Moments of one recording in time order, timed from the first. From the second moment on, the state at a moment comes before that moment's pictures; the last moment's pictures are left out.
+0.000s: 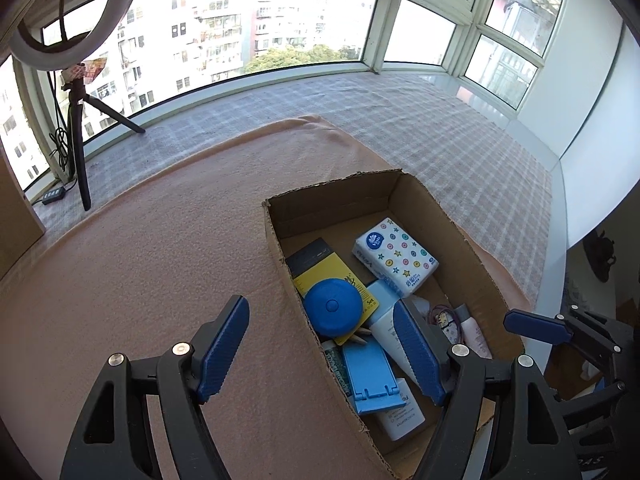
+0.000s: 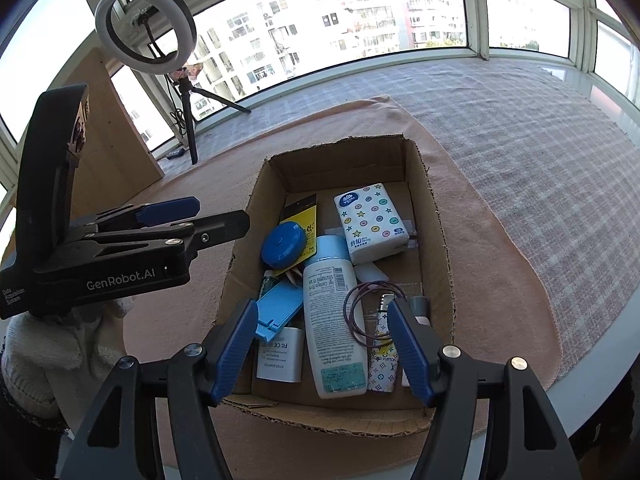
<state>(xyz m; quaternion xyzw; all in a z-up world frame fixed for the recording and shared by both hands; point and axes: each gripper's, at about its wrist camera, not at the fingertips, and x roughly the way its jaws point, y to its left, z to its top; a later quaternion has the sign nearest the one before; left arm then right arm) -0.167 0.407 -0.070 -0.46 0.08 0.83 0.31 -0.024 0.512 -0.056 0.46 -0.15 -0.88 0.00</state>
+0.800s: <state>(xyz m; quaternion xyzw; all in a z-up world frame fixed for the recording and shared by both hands) -0.141 0.211 -0.055 -0.46 0.03 0.86 0.21 -0.055 0.376 -0.049 0.47 -0.13 -0.87 0.09</state>
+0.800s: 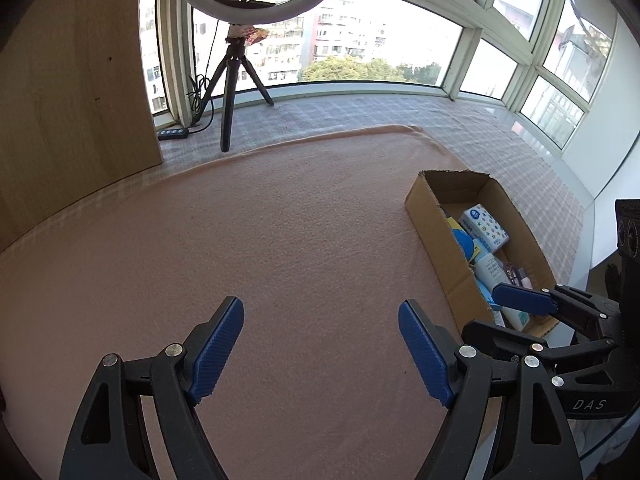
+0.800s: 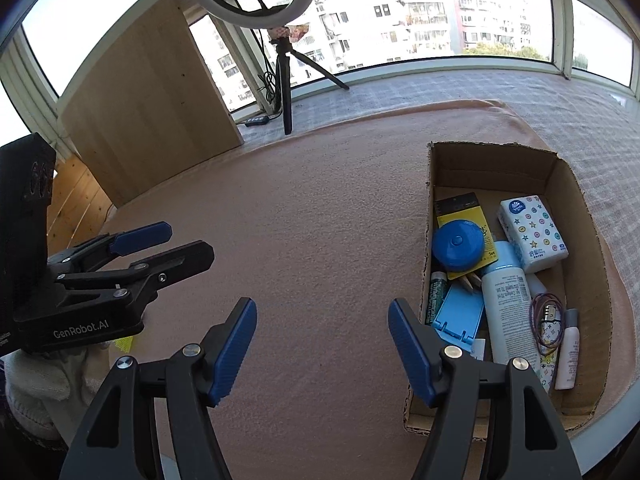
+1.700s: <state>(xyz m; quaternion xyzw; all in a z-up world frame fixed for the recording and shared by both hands) -0.107 -0.041 -0.126 -0.53 -0.03 0.85 0.08 -0.119 0.180 -0.085 0.54 -0.14 -0.79 0.25</state>
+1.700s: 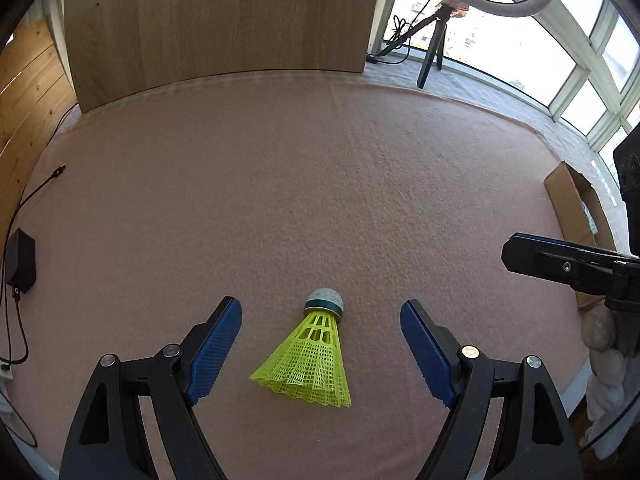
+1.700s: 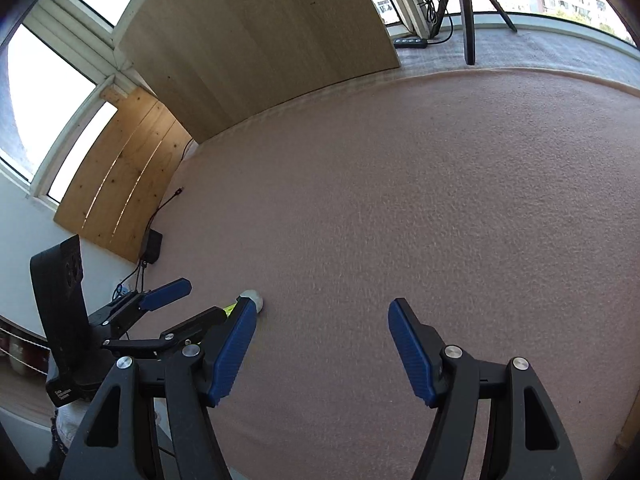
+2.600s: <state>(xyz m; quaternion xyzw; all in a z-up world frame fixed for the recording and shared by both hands) -0.081 -0.062 -0.170 -0.56 -0.10 0.81 0.14 -0.130 0.066 -0.152 0.64 -0.17 -0.67 0.33</state>
